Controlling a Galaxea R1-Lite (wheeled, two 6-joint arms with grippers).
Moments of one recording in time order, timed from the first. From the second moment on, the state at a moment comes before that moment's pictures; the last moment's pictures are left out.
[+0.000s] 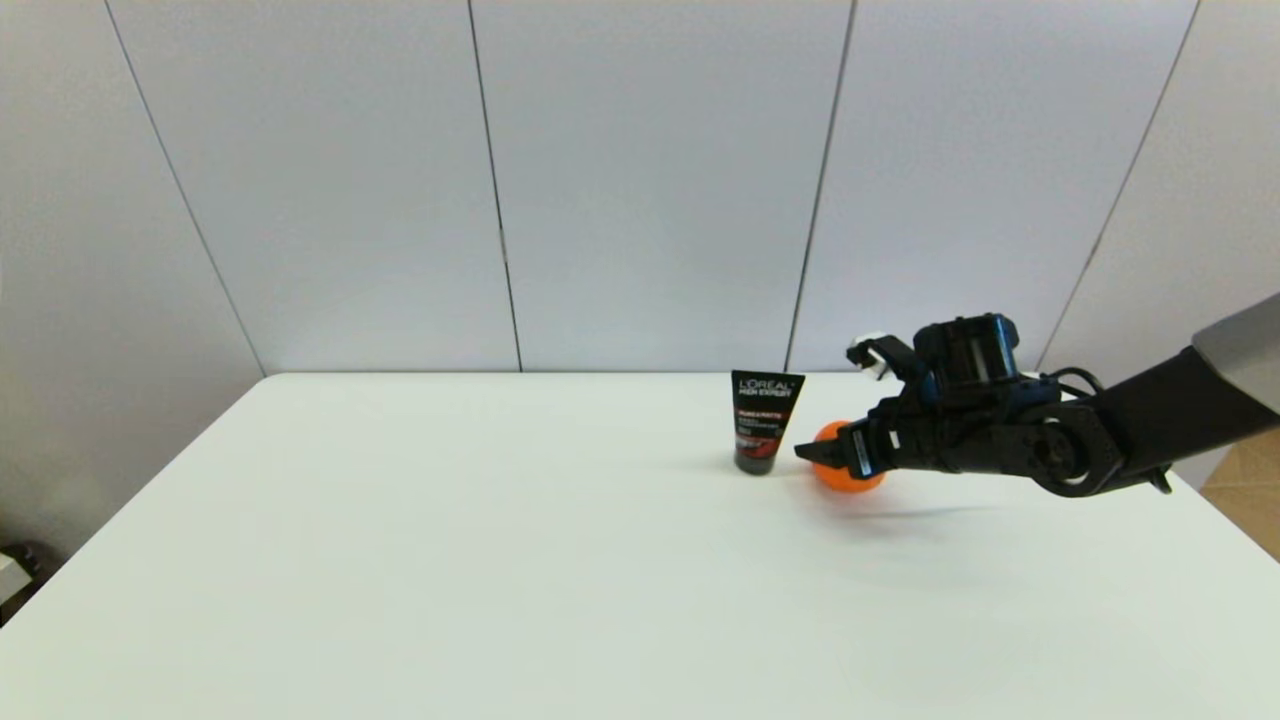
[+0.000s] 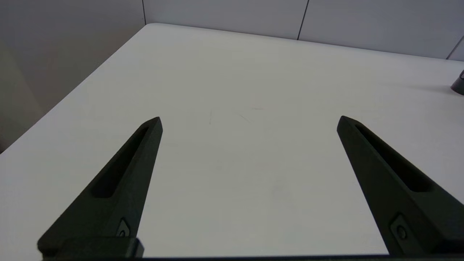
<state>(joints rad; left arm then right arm) 0.01 0.00 0.00 0.00 0.03 -0.08 0.20 2.06 -1.03 -0.38 0.24 -0.15</state>
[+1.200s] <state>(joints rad) 0.01 0.00 0.00 0.00 0.03 -0.08 0.12 1.80 -1.00 -0.39 0.24 -0.16</state>
